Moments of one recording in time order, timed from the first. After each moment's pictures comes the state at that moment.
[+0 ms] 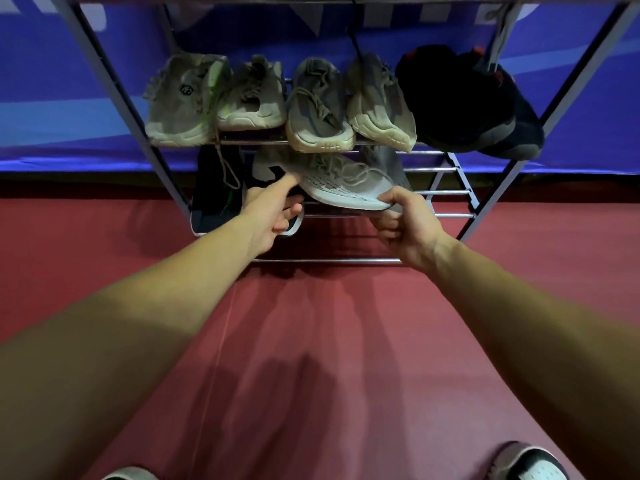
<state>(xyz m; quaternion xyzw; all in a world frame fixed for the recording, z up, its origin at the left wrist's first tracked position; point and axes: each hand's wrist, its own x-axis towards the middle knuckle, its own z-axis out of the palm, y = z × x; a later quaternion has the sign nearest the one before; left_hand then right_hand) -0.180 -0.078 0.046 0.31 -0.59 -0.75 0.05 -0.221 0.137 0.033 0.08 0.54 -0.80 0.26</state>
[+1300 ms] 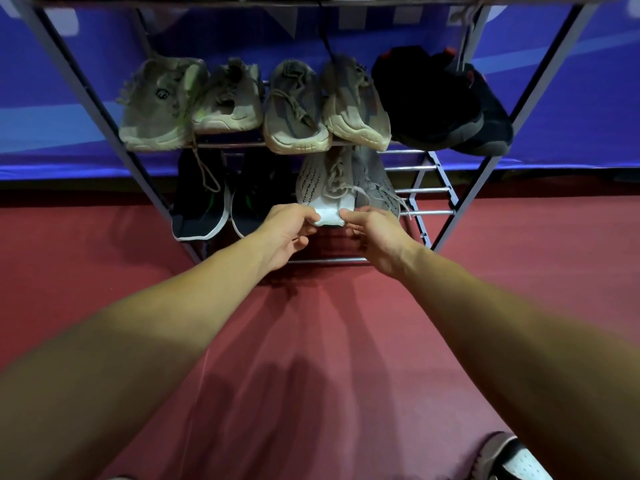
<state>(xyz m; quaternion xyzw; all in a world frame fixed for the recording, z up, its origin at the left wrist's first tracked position) -0.174 -0.028 0.036 0.29 -0.62 -0.72 -0.05 -0.205 0.127 0.025 0.07 0.62 -0.74 0.24</state>
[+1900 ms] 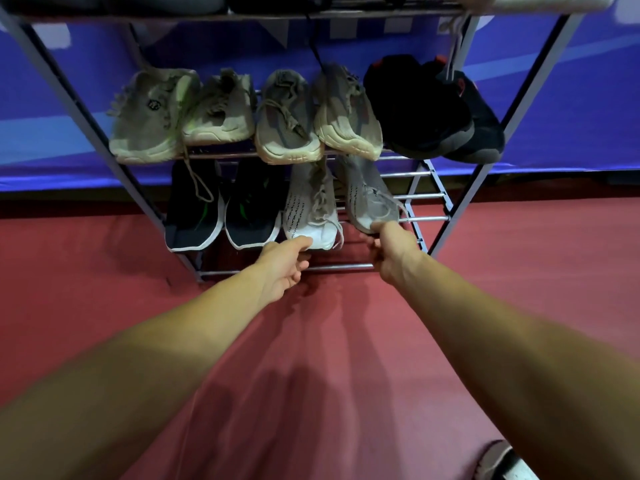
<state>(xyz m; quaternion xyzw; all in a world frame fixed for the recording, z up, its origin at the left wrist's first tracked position) -0.163 -0.026 -0.004 0.36 -0.62 -0.69 -0.09 -0.217 0.140 0.016 0.27 0.57 -0.76 0.15</state>
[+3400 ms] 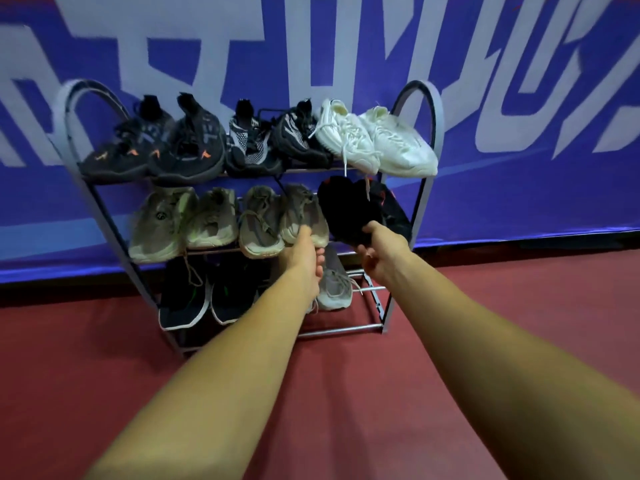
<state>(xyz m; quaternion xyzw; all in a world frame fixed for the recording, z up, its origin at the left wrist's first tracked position) -0.193 0.065 0.151 0.31 -0.53 -0.78 0.04 -0.223 0.187 0.169 0.21 0.58 -0.79 0.08</state>
